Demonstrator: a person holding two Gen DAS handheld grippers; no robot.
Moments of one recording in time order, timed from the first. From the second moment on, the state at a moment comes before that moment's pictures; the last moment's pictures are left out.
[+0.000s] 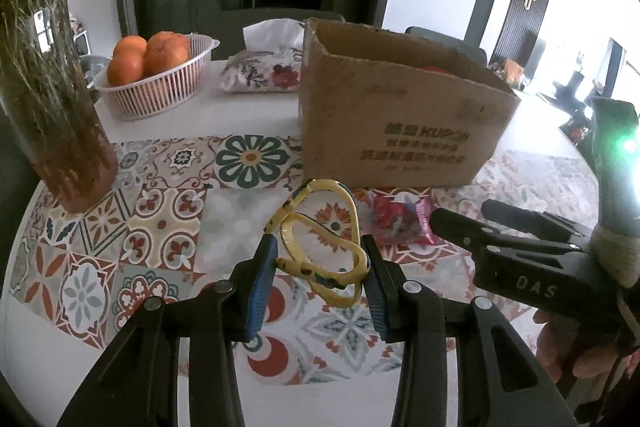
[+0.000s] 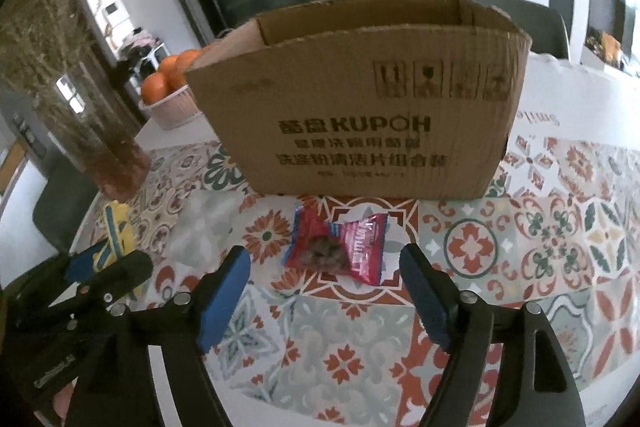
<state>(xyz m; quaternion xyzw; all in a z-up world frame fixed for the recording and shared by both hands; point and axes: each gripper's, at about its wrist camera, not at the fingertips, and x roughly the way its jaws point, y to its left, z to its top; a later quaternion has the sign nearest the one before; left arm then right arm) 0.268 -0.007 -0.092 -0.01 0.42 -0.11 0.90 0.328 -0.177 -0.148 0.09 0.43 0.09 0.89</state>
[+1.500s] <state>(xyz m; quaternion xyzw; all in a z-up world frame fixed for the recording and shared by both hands) 0.311 0.010 -0.150 -0.03 0.45 -0.10 0.89 0.367 -0.152 -0.203 0.07 0.44 0.06 0.89</state>
